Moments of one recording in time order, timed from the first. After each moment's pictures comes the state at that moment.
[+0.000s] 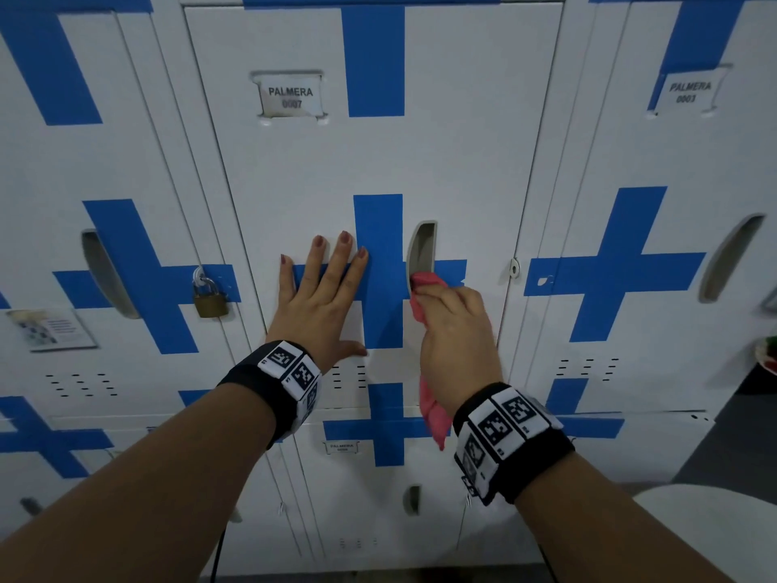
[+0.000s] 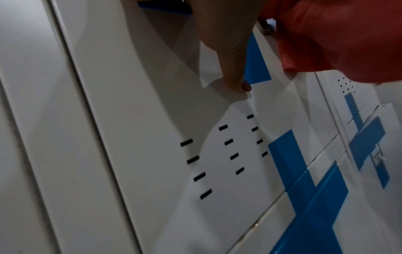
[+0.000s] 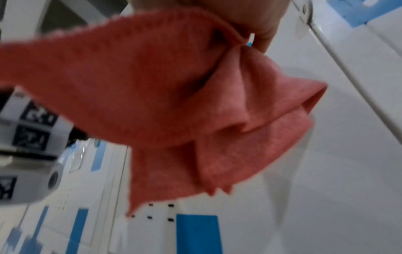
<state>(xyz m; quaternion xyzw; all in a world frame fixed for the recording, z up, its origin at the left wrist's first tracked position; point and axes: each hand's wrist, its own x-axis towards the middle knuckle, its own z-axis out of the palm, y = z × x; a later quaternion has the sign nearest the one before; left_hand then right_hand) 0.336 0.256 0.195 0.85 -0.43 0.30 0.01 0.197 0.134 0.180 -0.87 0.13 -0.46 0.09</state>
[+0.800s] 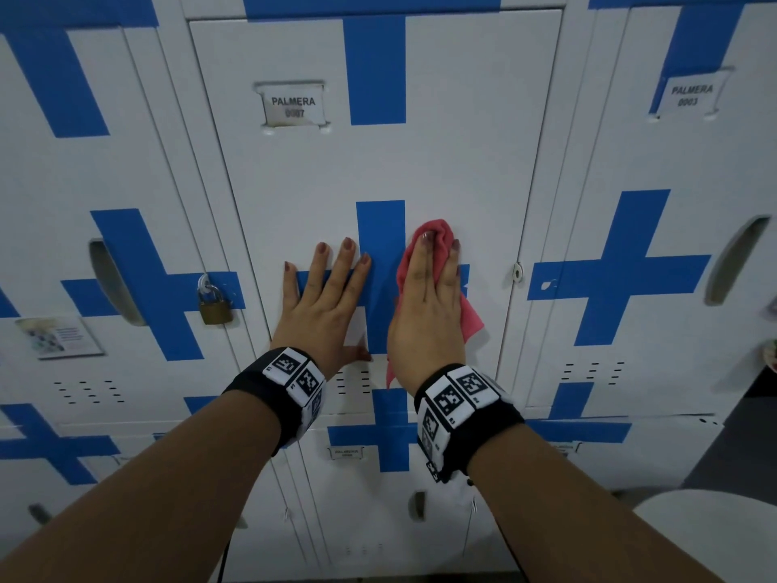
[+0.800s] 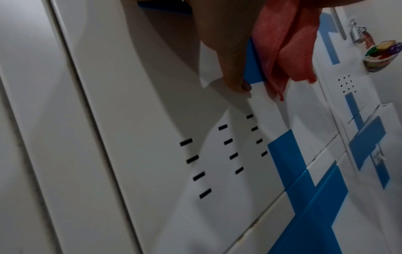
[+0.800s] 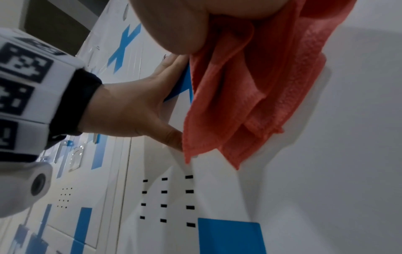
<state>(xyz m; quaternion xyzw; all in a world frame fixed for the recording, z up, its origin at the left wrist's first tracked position) 0.339 0.254 0.192 0.84 -0.43 0.32 0.01 0.231 0.154 0.195 -0.86 0.17 -0.44 0.18</state>
